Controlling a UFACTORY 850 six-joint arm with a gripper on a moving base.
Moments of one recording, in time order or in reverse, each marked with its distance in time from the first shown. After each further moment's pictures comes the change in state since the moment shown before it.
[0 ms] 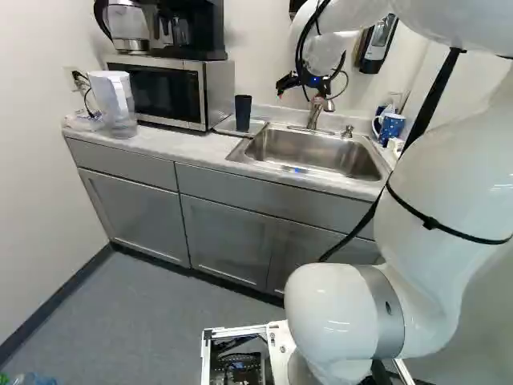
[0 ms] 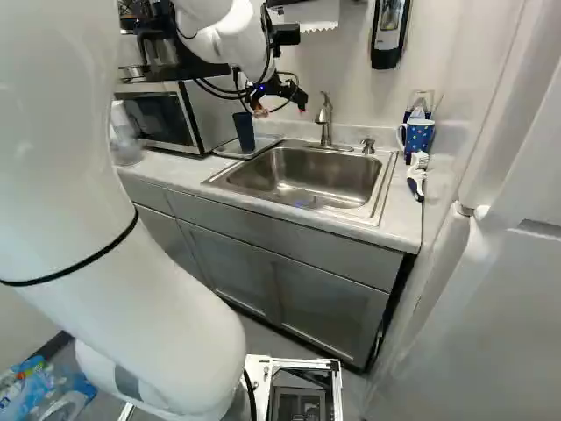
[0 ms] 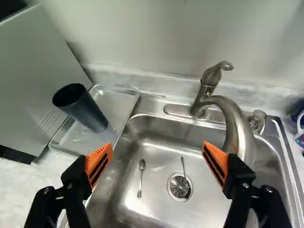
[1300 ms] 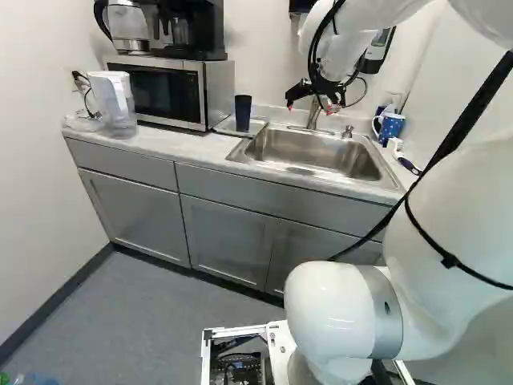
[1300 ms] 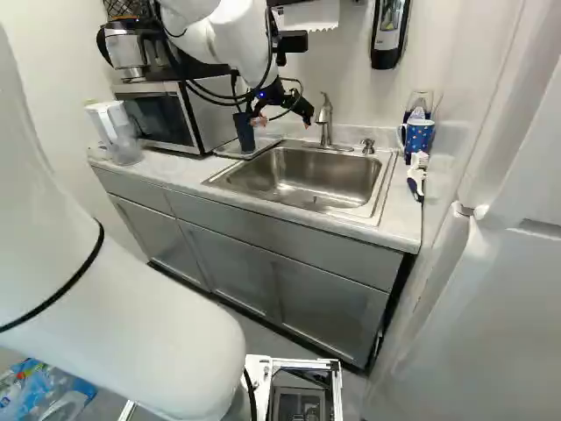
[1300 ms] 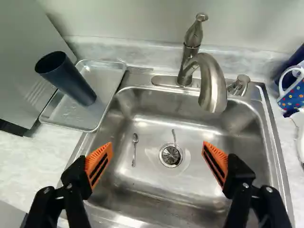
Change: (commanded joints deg) arm -3.1 8.1 7.8 0.0 -5.1 0.0
